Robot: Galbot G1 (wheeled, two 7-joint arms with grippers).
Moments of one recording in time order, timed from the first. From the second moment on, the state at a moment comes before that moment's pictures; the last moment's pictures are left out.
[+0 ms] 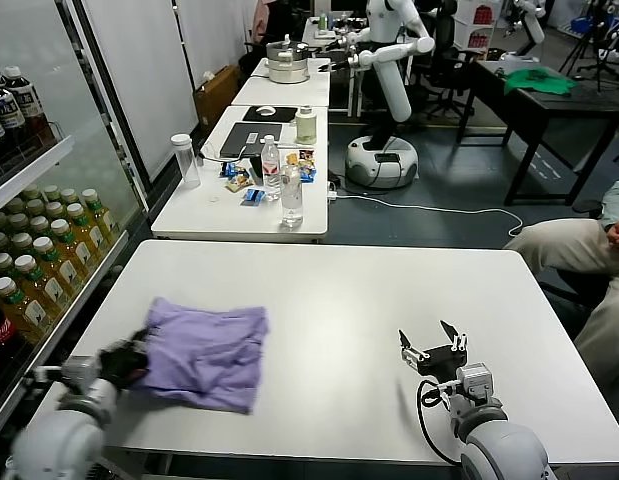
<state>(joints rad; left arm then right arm) 1.39 -1.01 -0.77 -2.02 -0.49 0.59 -0.08 -1.33 1.11 0.40 2.15 0.28 -0.57 0.16</state>
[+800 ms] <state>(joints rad) 1.36 -1.21 -0.37 -2.25 -0.42 0.58 -0.09 -1.36 1.12 0.40 2.16 0.27 -0.57 0.16</state>
